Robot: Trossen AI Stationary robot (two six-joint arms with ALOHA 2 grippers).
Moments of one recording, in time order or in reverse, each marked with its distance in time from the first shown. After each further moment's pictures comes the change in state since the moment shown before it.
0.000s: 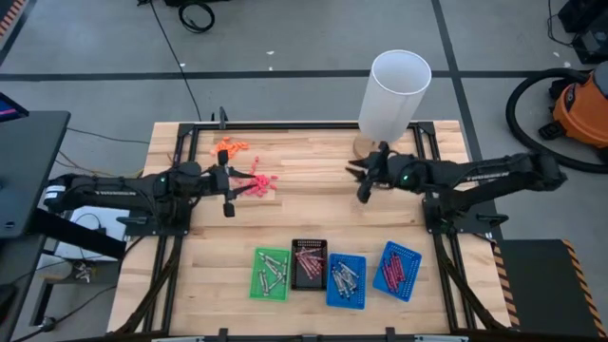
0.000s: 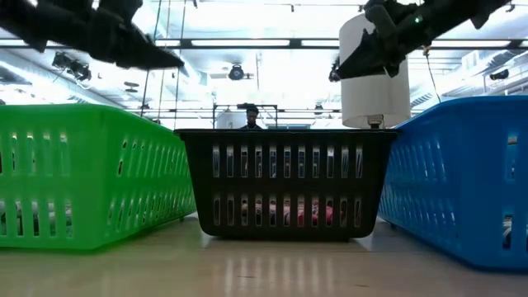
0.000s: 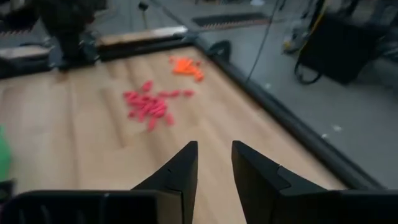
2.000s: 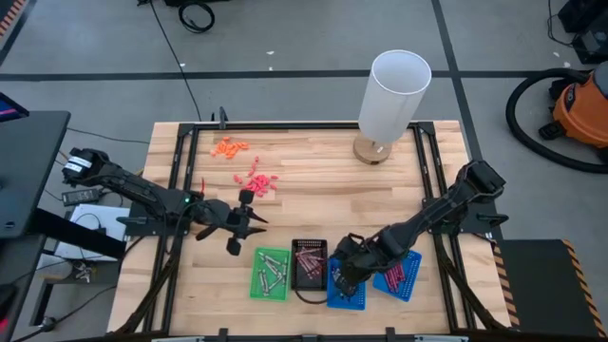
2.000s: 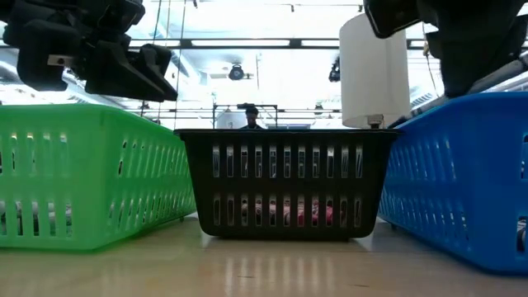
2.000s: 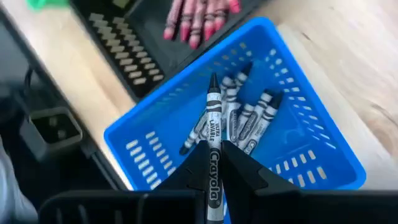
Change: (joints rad) left arm -0.385 0.387 0.047 0.028 -0.100 -0.028; right arm 0.573 0.719 0.577 -0.626 -0.392 1.126
